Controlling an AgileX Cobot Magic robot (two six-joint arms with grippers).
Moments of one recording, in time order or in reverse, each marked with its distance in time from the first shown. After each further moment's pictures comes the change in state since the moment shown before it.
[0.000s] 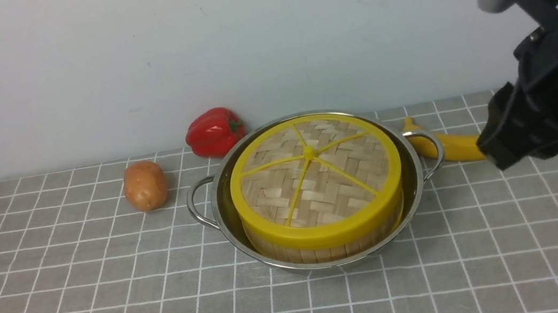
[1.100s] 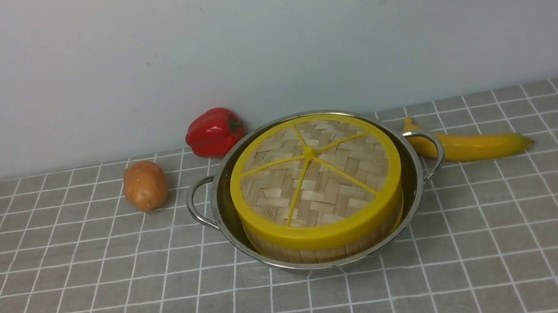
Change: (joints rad) right arm 0.041 0.027 0.000 -1.420 -0.067 0.531; left arm 0.000 0.000 0.000 0.000 0.000 0.000
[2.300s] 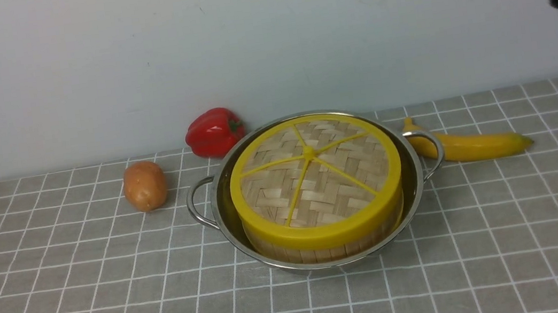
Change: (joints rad) right arm 0.000 0.021 0.001 0.545 -0.012 -0.679; left arm 0.000 0.000 0.000 0.000 0.000 0.000
